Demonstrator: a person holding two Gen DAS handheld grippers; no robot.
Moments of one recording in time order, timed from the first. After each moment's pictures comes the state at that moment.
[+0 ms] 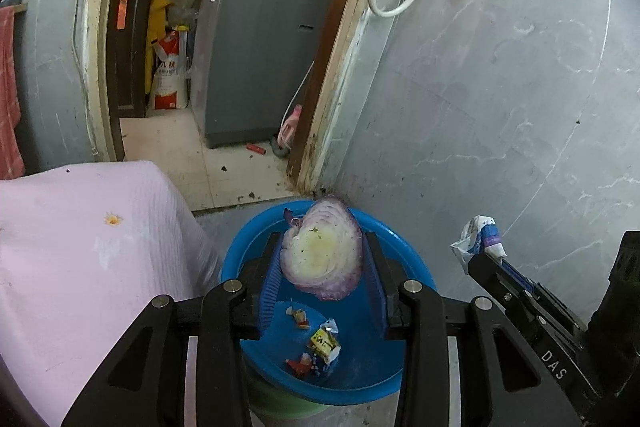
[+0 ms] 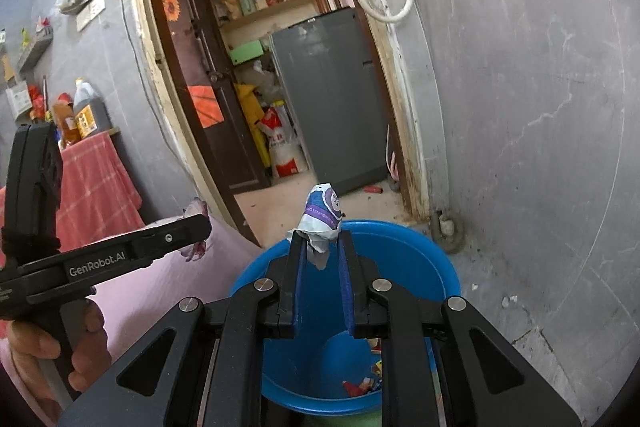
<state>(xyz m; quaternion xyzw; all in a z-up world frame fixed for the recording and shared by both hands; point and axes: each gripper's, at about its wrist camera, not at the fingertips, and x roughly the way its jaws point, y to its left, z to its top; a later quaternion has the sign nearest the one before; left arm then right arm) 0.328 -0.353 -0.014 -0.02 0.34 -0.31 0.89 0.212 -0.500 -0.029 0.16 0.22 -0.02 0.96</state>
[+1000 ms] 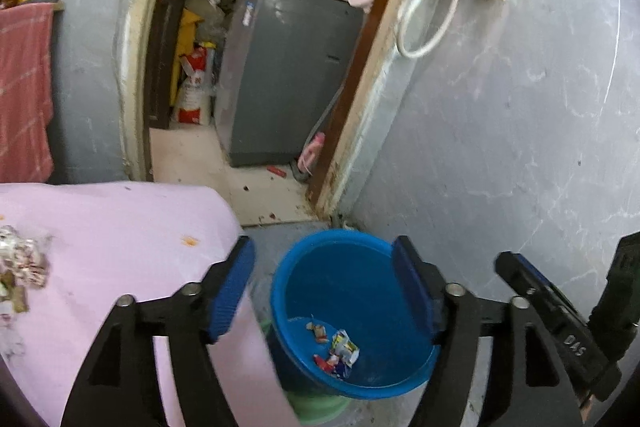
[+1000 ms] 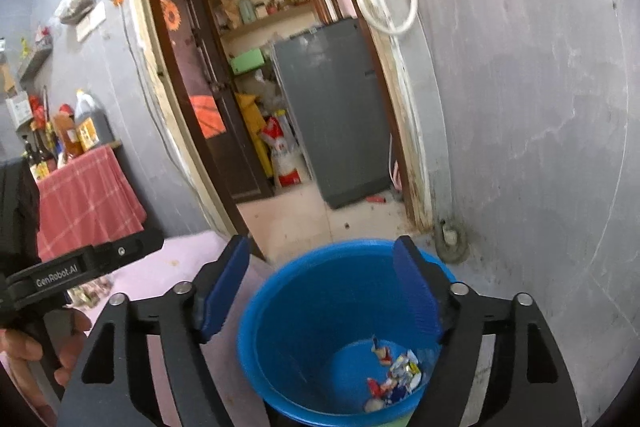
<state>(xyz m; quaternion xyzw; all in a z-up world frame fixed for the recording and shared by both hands) 0.320 -0.289 0.027 -0.06 0.30 -0.28 0.91 0.212 -0.486 0.014 0.16 0.18 -0.02 0.97</state>
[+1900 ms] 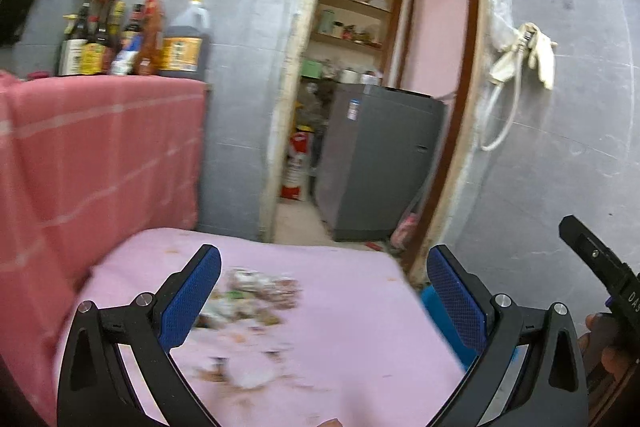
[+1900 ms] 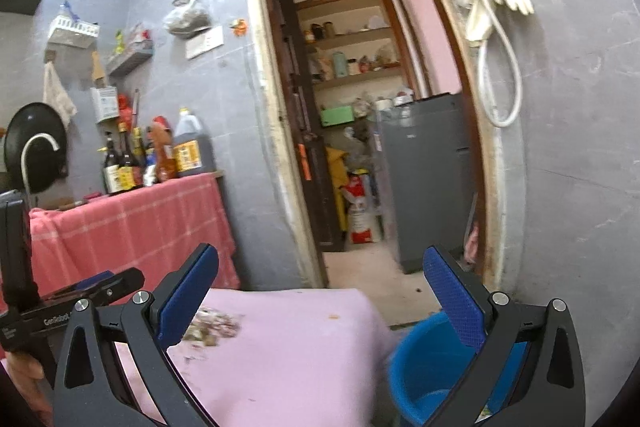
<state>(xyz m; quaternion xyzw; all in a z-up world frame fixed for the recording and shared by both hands) 0.222 -0.081 0.088 -0.06 0.17 -0.13 0.98 0.183 -0.323 0.091 0.10 0.07 0.10 0.99</state>
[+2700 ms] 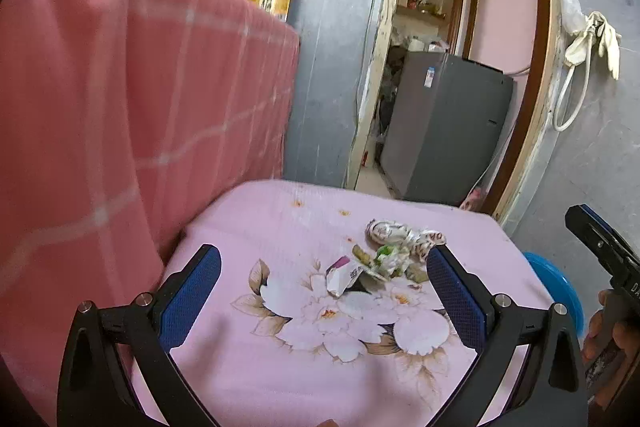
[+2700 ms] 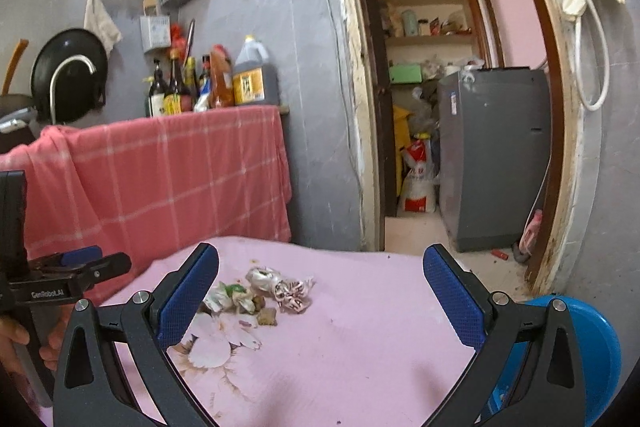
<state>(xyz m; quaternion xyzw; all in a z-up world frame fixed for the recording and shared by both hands) 0.237 0.025 0.022 -0.07 0.24 -0.04 0.97 0.252 -0.224 0.039 0.03 0.15 0.19 0.97</state>
